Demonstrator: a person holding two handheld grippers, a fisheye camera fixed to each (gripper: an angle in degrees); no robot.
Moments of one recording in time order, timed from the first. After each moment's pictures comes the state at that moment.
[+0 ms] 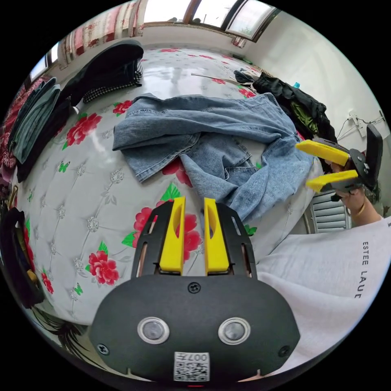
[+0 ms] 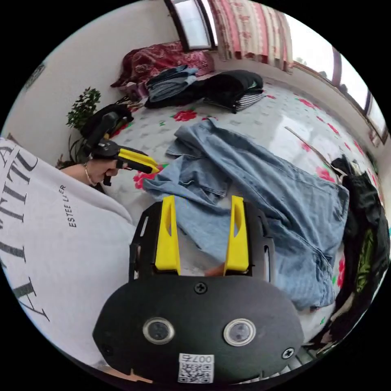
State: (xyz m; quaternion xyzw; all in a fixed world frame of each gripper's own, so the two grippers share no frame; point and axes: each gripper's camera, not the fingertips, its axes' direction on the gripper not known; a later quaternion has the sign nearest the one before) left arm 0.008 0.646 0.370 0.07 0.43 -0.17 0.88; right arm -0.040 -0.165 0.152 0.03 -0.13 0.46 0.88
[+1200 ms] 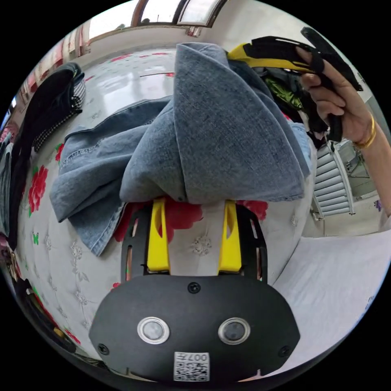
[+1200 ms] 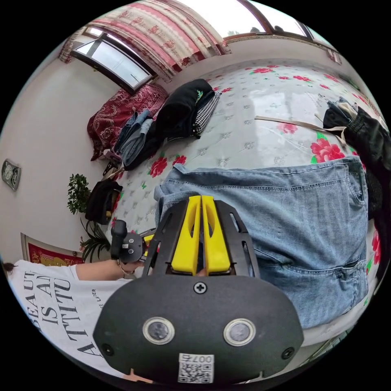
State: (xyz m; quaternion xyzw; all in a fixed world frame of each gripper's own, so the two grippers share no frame) left arm -0.049 0.555 0.223 0.11 0.43 -0.06 0.90; right arm 0.190 -0.054 0.076 0.11 -0.19 0.65 0.73
